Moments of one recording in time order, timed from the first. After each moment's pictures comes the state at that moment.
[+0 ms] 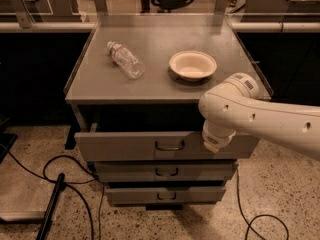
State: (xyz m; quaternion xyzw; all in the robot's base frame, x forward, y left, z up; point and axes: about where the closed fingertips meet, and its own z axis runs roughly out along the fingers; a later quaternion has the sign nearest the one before) arm 0.545 -0.181 0.663 -0.46 0.88 -0.10 0.09
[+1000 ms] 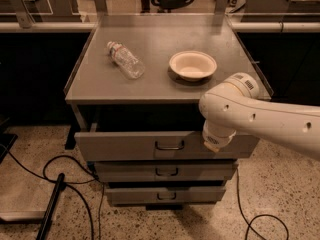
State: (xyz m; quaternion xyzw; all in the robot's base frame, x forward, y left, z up) arm 0.545 -0.181 0.663 -0.46 0.88 -0.10 0.09
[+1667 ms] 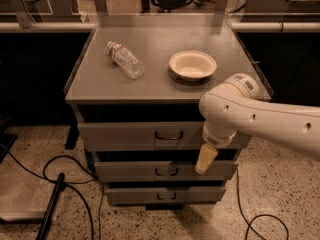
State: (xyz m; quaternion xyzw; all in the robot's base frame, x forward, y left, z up) arm 0.545 -0.181 0.663 -0.46 0.88 -0.10 0.09
